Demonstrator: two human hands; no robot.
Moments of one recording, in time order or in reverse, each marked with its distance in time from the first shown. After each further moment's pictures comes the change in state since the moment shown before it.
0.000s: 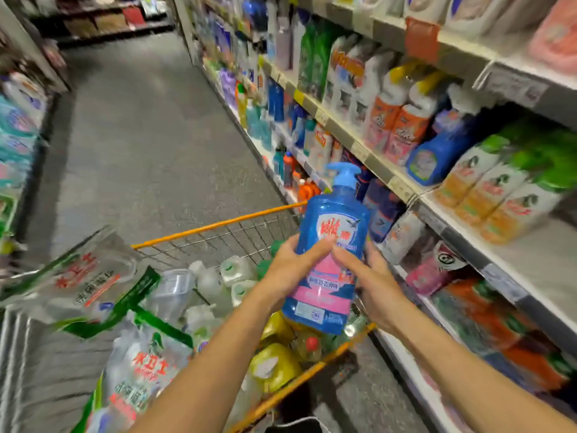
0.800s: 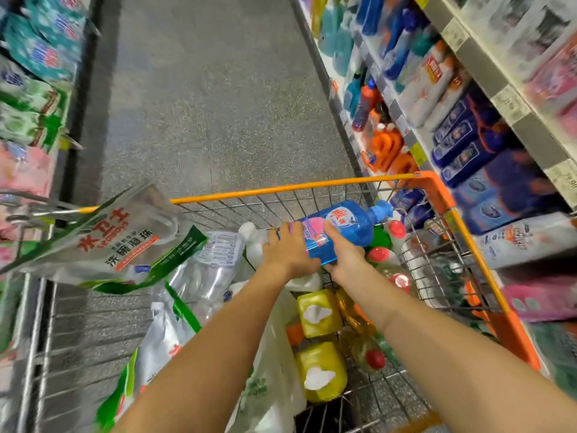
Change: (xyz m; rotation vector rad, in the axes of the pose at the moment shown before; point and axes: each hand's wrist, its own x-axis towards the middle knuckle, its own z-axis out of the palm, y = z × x) left_hand 0.122 -0.098 -0.165 1.103 0.171 -0.313; right_hand 0.185 0.162 0.128 0.201 0.429 0.630
